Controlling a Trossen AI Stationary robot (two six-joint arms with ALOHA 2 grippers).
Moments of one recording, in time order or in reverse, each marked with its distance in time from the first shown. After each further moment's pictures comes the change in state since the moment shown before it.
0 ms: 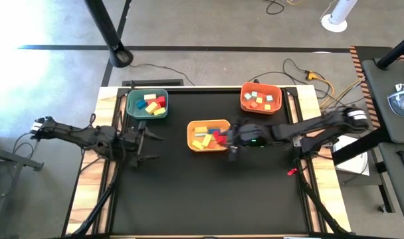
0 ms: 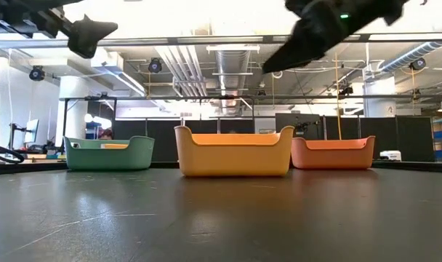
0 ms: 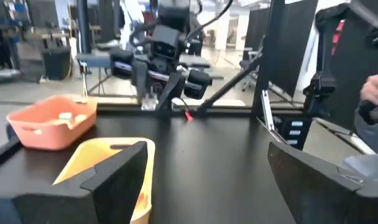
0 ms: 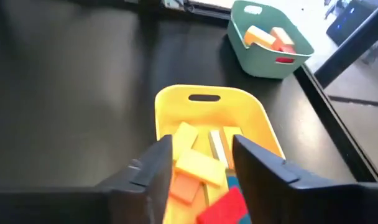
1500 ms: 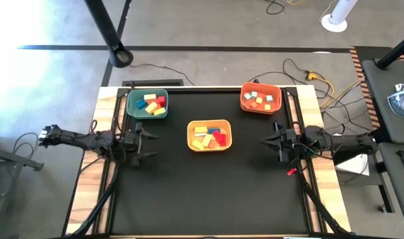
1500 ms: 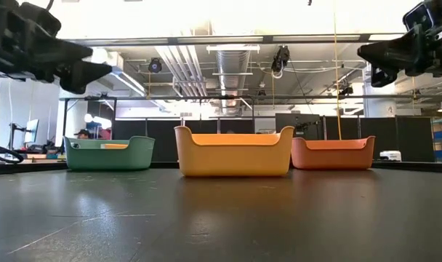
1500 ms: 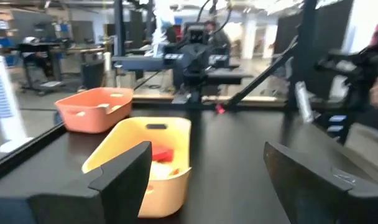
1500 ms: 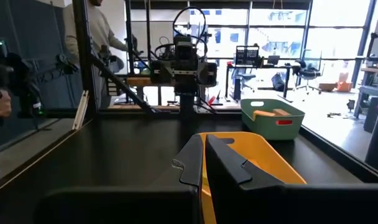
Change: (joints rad) left arm 0.038 -0.285 -0.280 0.042 -0.083 0.047; right arm -0.055 -1.326 -0.796 0.071 -0.255 0.103
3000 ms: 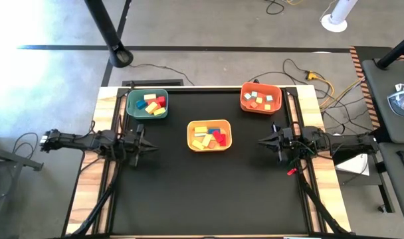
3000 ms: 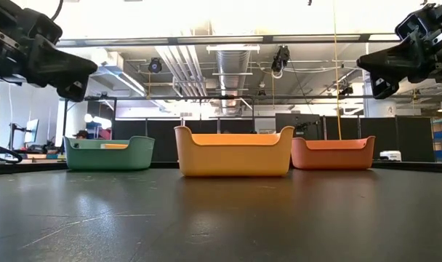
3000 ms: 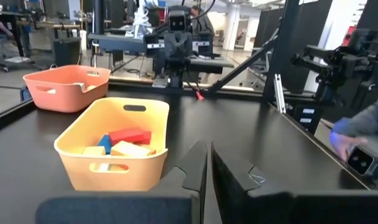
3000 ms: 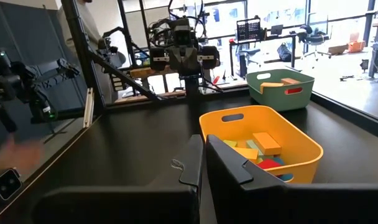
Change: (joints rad) left arm 0.057 -0.073 0.000 -0.133 0.139 -0.086; right arm 0.000 0.021 -0.002 -0.051 0.000 0.149
